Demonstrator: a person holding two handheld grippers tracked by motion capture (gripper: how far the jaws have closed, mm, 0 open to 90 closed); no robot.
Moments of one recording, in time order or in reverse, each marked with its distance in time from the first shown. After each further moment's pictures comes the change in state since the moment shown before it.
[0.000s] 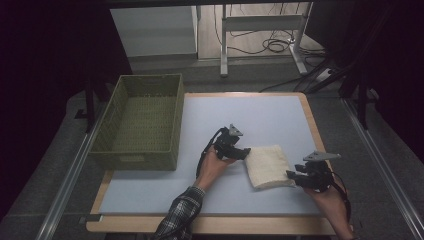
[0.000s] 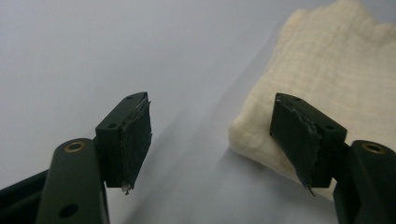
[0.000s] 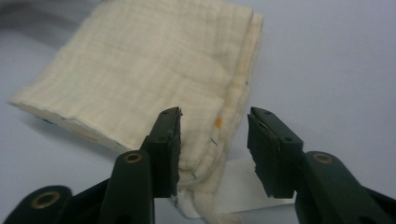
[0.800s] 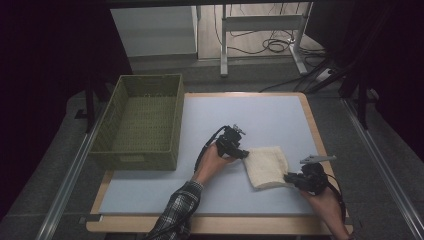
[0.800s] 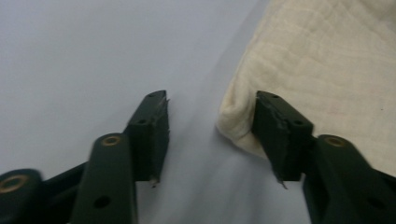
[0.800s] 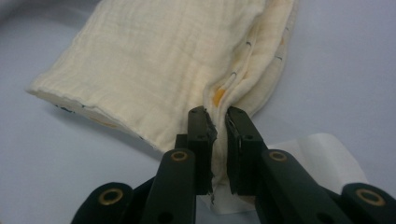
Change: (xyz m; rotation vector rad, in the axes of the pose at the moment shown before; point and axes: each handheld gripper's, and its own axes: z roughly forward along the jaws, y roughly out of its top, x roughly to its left) left arm 0.005 0.012 0.005 0.177 -0.111 0.002; right arm 0.003 -0.009 0.012 0.046 0.109 0.084
